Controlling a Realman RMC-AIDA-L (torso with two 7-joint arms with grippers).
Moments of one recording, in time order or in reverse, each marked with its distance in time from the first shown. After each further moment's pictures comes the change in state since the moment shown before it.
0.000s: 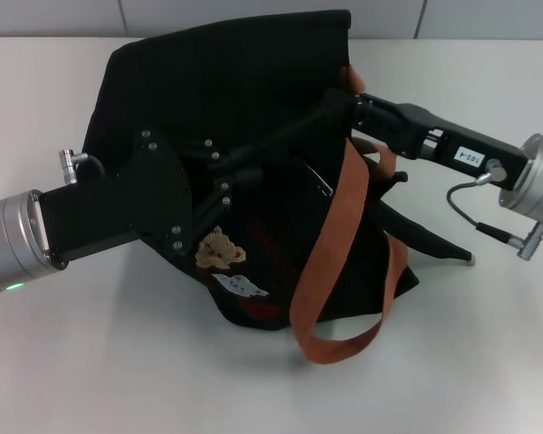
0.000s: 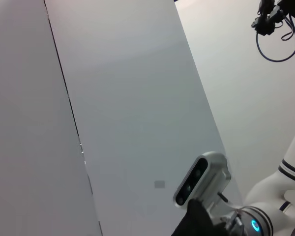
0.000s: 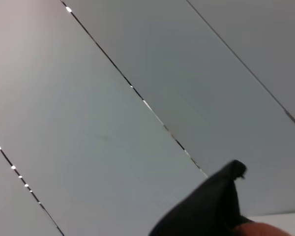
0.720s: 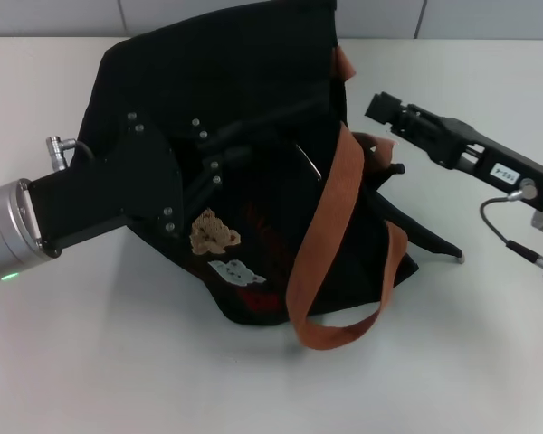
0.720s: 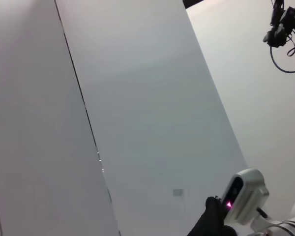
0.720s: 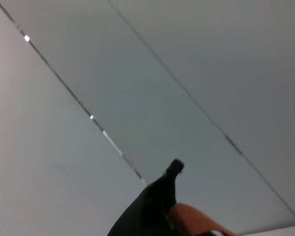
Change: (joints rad) left arm 0.005 0.002 -0.001 0.000 -0.055 0.000 0.014; right arm -0.100 -0.003 0.046 0.002 0.043 0.020 -0.050
